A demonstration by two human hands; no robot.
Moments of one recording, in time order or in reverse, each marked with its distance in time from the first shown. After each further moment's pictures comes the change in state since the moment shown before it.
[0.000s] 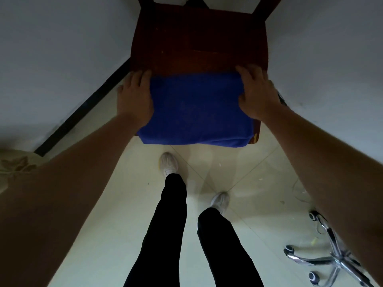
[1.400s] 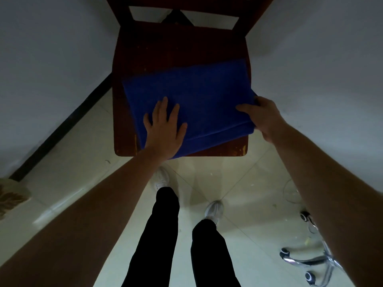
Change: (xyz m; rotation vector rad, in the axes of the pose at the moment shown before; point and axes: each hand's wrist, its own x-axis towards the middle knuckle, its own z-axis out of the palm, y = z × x) left_hand -0.009 0.075 0.059 -0.153 -0.043 0.136; right_hand -0.019 0.019 -0.014 1.107 0.002 0.635
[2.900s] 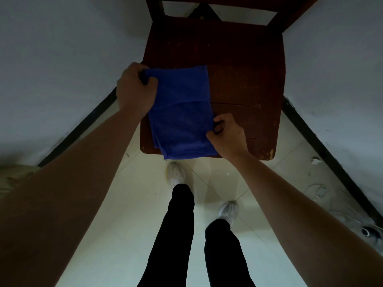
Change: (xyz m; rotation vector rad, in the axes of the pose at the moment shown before) left_hand 0.054 -0.094 -0.097 -0.468 0.310 -0.377; right_hand -0.028 0.038 0.141 -0.429 -0.013 -0.350
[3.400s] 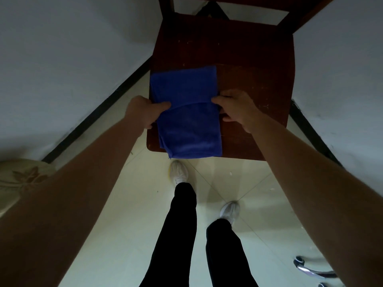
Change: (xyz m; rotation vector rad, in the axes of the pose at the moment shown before) left_hand -0.022 -0.027 -0.003 -0.162 -0.375 -0.507; right_hand 0.063 -0.049 -0.028 0.298 -0.277 0.269
